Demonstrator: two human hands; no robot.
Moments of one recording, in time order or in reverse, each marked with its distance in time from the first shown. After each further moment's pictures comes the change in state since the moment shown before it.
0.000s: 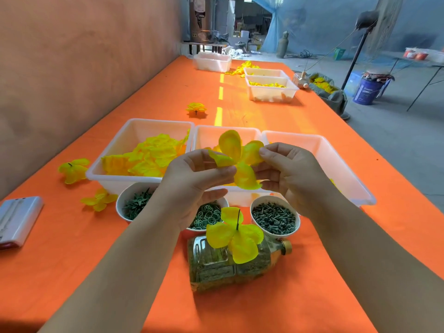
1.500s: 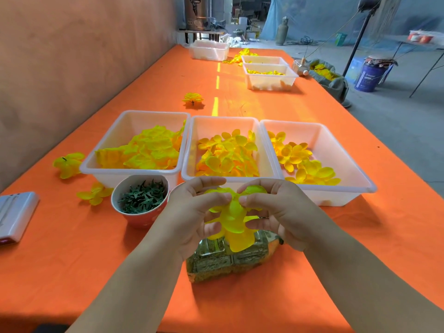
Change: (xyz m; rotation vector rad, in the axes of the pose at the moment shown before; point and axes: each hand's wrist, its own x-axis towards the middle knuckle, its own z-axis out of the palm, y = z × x) left_hand -0.028 -0.036 0.008 -0.051 0.090 -0.267; right_hand -0.044 0.034 0.009 0.040 -0.130 0.224
